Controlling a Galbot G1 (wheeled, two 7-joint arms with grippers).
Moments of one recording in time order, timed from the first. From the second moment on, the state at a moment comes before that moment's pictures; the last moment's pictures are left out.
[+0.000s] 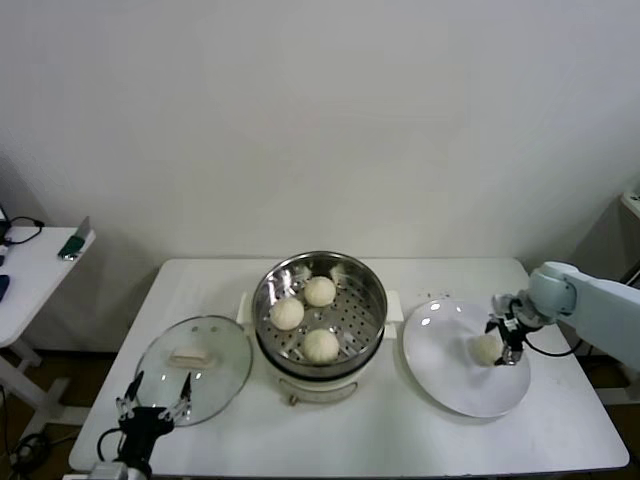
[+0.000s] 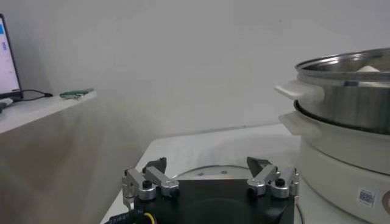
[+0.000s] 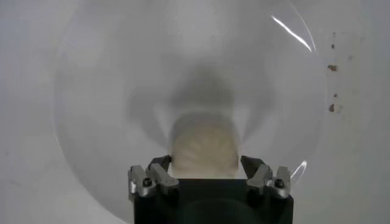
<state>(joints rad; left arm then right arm) 1.74 -1.44 -0.75 -2.01 -0.09 0.01 0.06 0.17 0.59 -1.21 1.17 0.15 -0.21 -0.92</state>
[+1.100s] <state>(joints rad) 1.72 -1.43 -0.74 -2.02 -0.09 0.02 0.06 1.02 0.83 -1.64 1.56 0.74 -0.43 -0.88</state>
